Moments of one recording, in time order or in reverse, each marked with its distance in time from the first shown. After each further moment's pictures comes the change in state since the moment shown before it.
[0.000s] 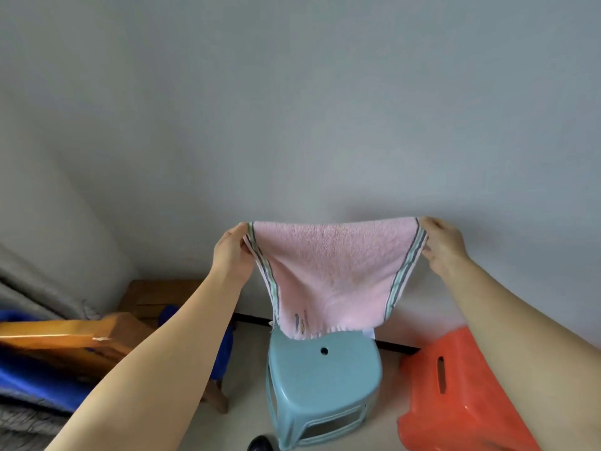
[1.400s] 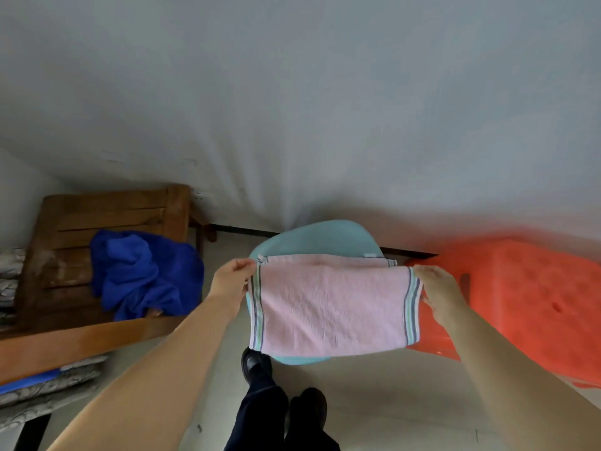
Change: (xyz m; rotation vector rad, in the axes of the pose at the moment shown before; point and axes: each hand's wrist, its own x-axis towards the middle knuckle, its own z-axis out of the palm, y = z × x) left_hand 0.126 -0.260 -0.166 0.748 0.124 -0.413; right_hand 0.056 0.336 -0.043 -0.392 0.024 0.507
